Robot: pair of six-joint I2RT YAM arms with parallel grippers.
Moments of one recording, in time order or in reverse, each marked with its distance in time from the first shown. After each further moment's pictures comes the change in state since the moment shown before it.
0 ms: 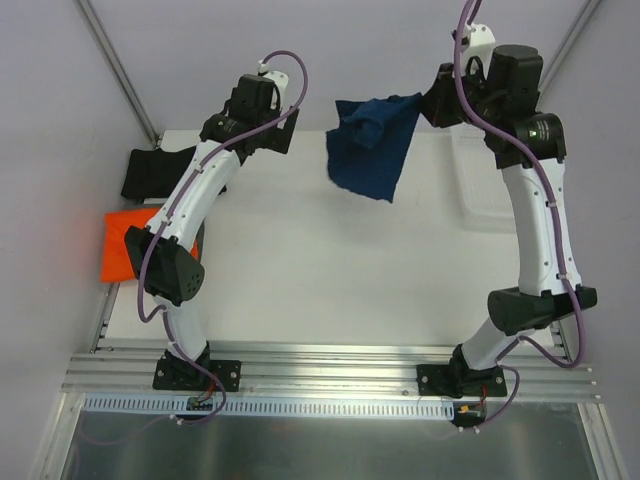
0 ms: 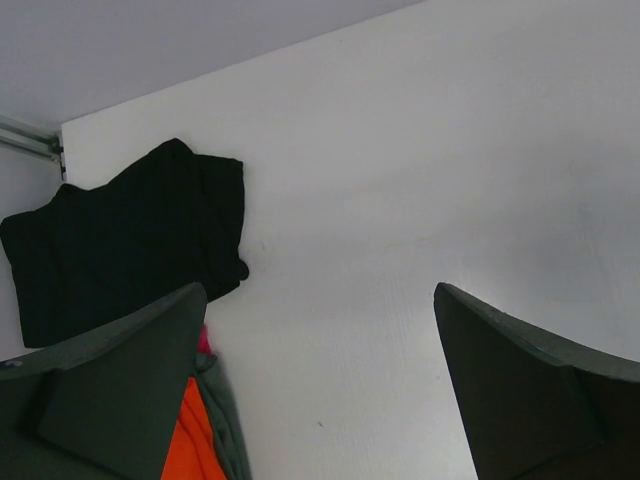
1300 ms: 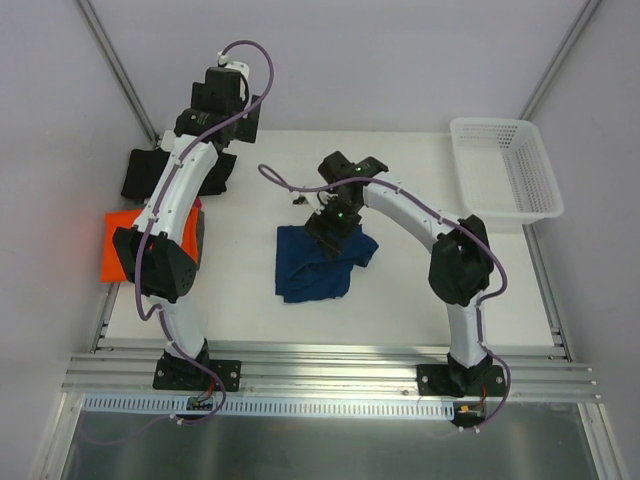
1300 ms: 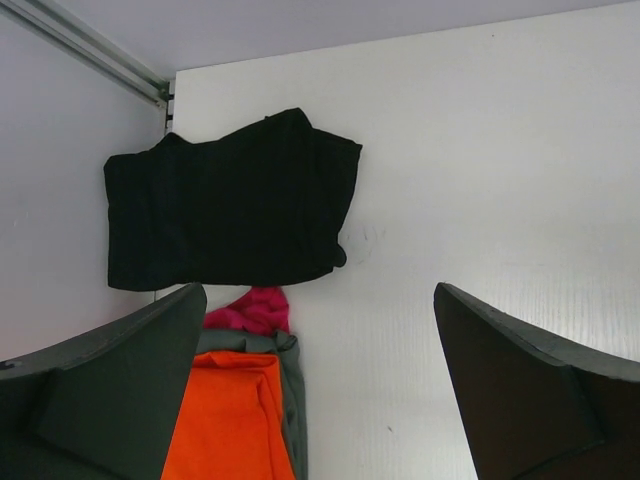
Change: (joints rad) left arm 0.137 -0.005 0.008 0.005 -0.100 0.010; right arm 0.448 0.379 -0.373 -0.285 -0.045 -0.410
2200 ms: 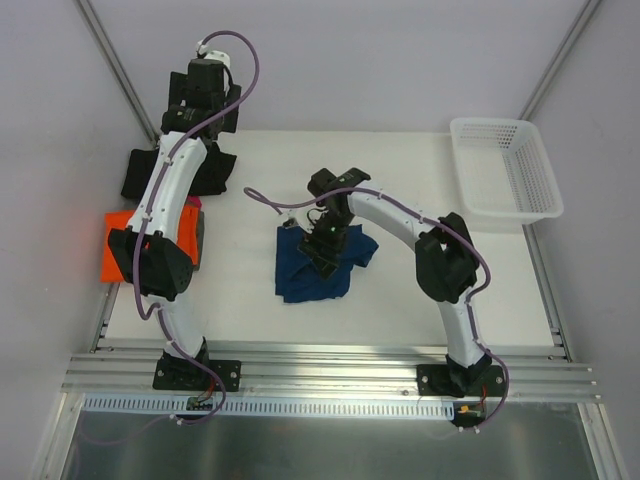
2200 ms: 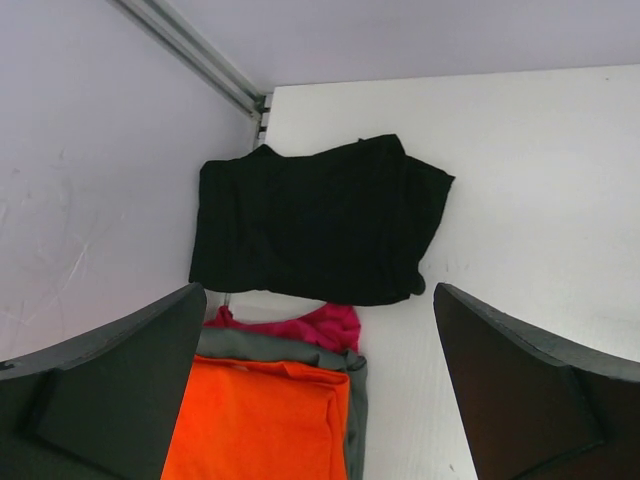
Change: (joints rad) left arm 0.056 0.006 0.042 0.035 -0.107 0.073; right arm 0.076 0.052 -0.040 -0.069 -0.168 -0.183
